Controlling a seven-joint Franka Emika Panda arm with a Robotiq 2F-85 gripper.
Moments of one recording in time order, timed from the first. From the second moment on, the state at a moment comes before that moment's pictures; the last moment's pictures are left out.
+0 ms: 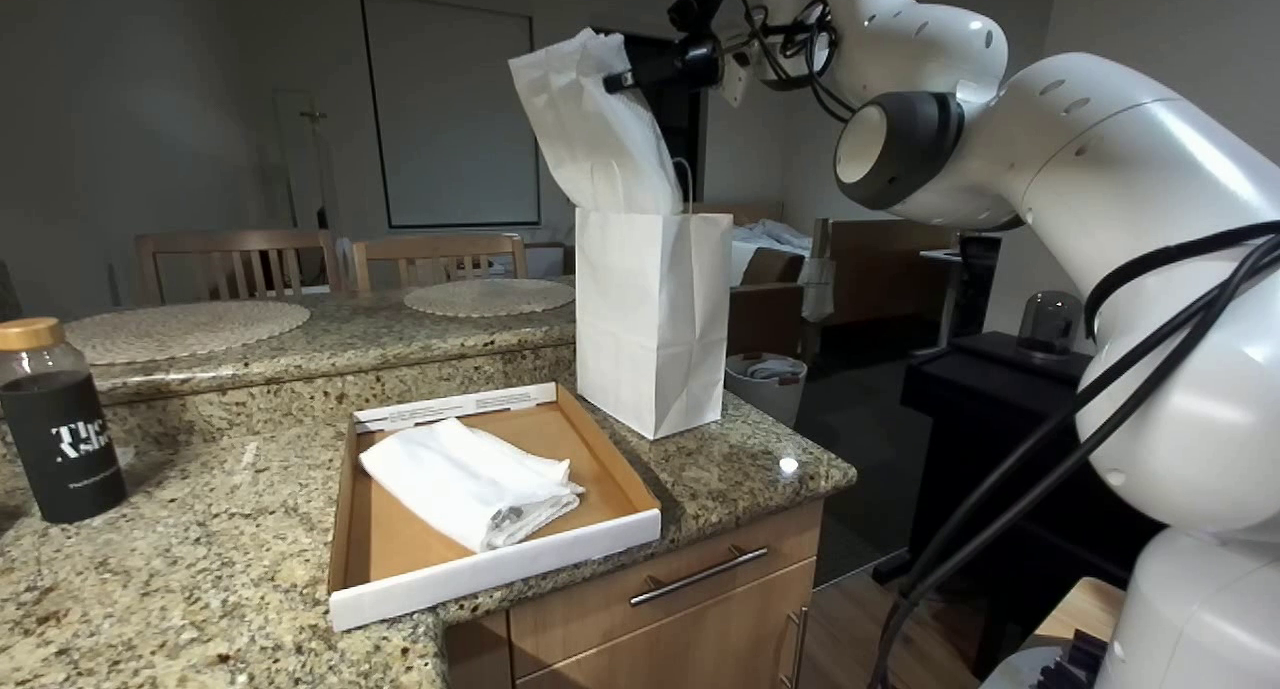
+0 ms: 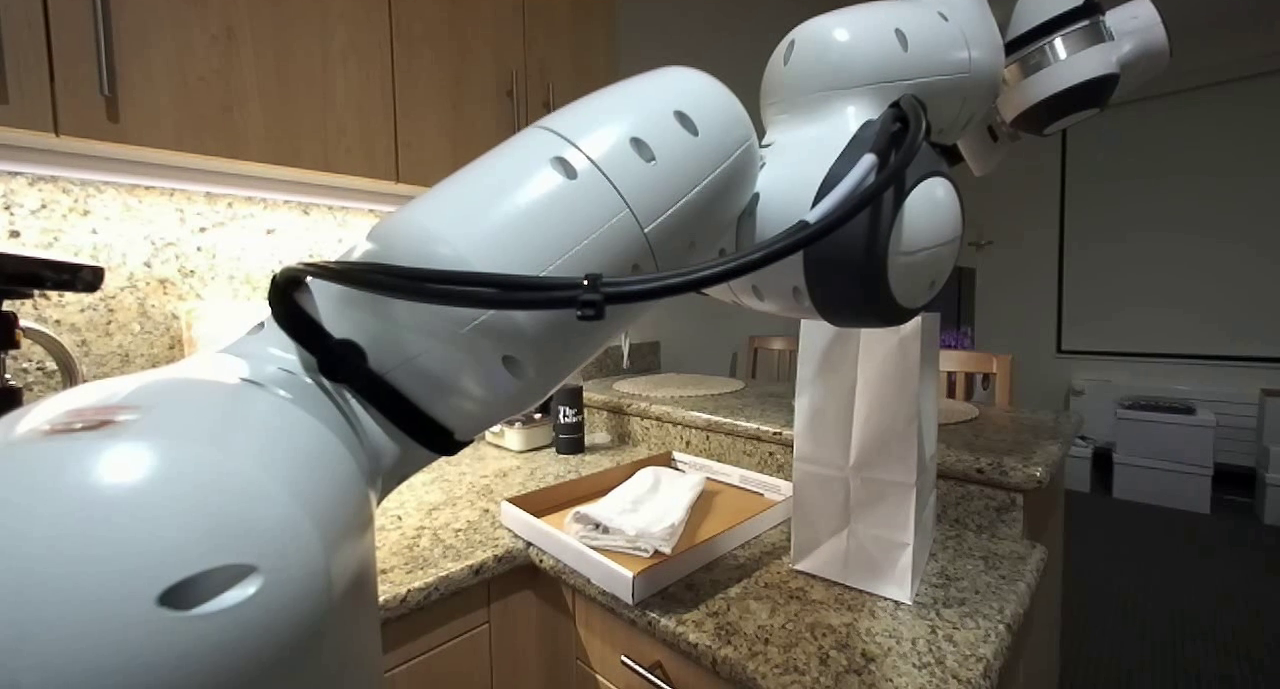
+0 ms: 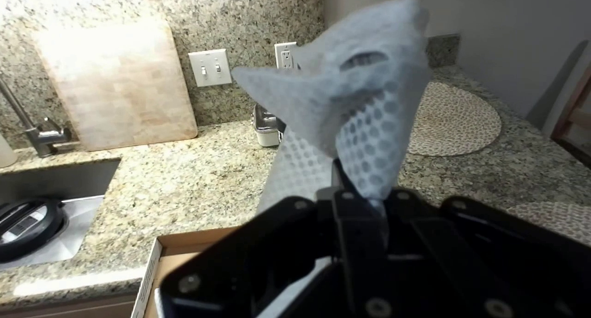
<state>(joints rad) -0.48 0.94 0.23 -0.38 1.14 1.35 1.88</state>
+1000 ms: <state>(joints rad) -0.55 0.96 0.24 -0.38 1.21 1.43 1.88</state>
